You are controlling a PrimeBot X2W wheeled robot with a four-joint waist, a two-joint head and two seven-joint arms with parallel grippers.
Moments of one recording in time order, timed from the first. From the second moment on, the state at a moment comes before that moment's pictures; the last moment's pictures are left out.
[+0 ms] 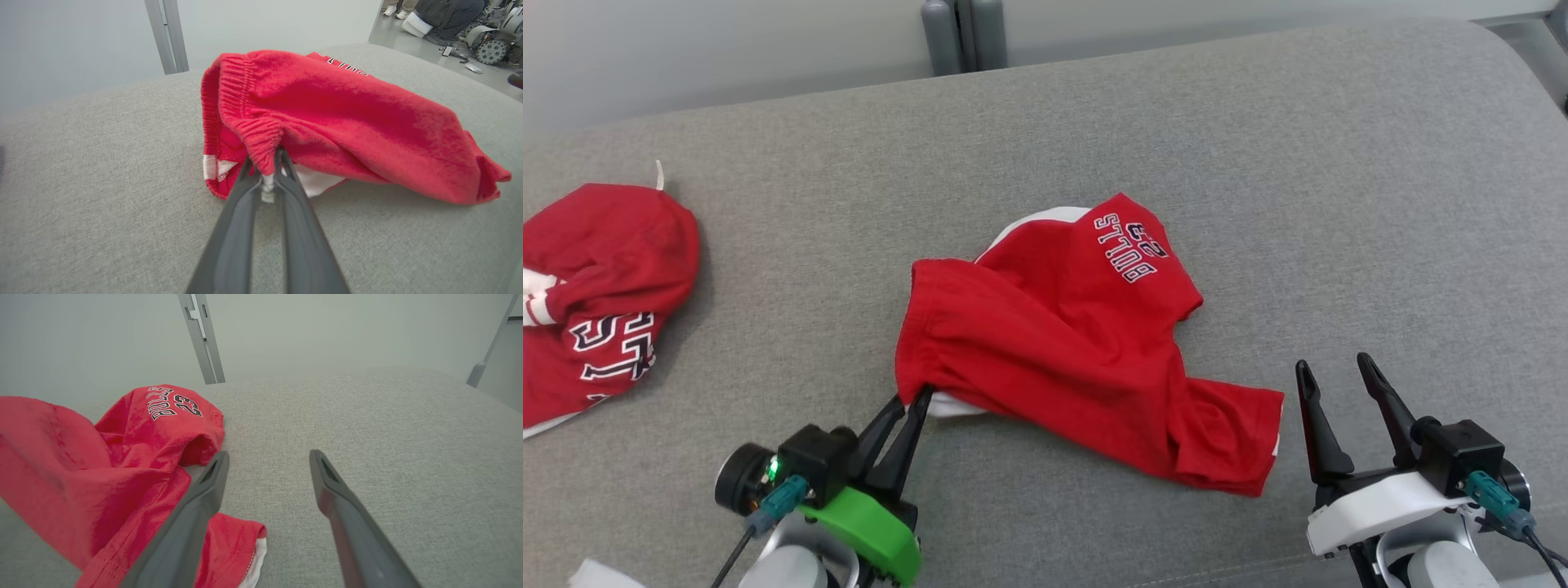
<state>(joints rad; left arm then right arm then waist) -0.25 0.29 -0.54 0.34 -0.41 -0.12 -0.26 -0.03 -0.10 0.07 0.18 0.20 0.13 -0.26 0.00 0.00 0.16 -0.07</state>
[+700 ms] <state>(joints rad) -0.08 0.21 -0.29 0.20 -0.37 -0.07 -0.26 -0.02 -0.11 0.08 0.19 0.20 0.13 -0.26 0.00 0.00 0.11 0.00</state>
